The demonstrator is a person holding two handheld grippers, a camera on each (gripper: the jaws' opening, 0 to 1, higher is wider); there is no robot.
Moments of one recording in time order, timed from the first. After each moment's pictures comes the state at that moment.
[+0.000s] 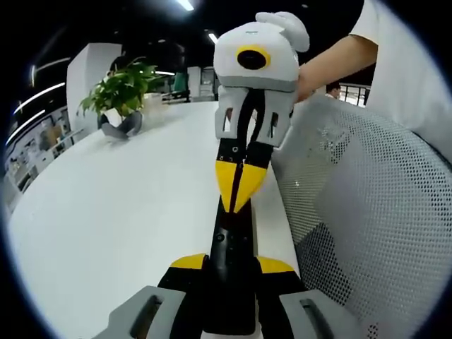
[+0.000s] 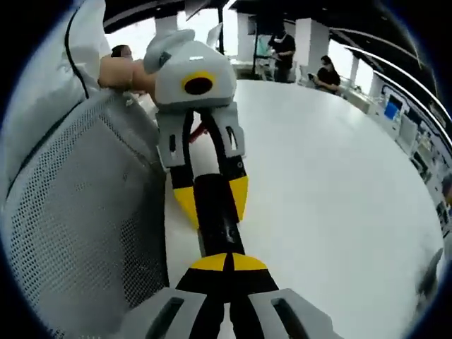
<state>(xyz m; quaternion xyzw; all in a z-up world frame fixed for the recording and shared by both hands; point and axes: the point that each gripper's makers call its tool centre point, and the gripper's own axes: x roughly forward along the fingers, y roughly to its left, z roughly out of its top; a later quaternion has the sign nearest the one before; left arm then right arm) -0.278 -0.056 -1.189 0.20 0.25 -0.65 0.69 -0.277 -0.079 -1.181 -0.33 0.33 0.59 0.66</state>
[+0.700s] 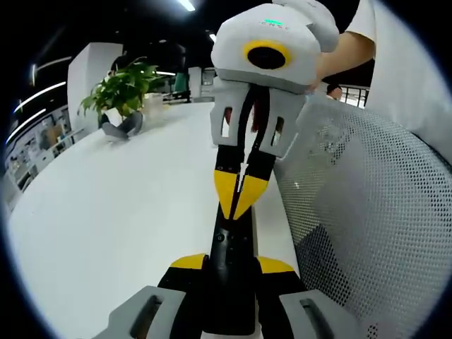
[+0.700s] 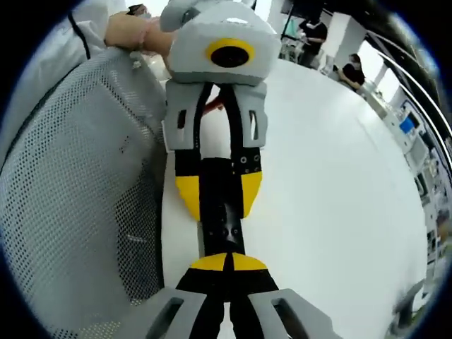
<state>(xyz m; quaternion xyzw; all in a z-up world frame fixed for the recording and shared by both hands) -0.278 -0.056 -1.190 0.20 0.25 -0.65 0.69 -0.276 -0.079 -1.184 -0.34 0.36 0.55 0.67</state>
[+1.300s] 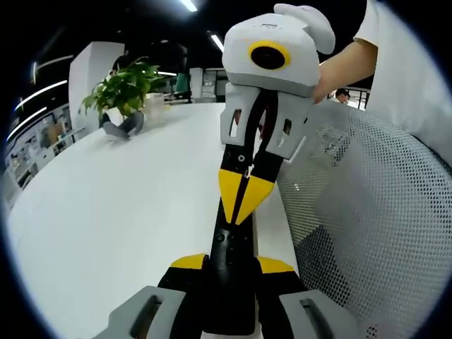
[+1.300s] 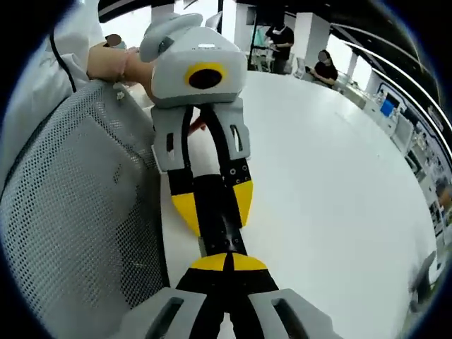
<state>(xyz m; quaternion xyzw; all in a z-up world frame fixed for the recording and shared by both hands) -0.278 -0.056 -1.189 0.19 0.25 -0.65 0.69 -0.277 -0.067 -1.182 -0.32 0.35 0.56 0.68</state>
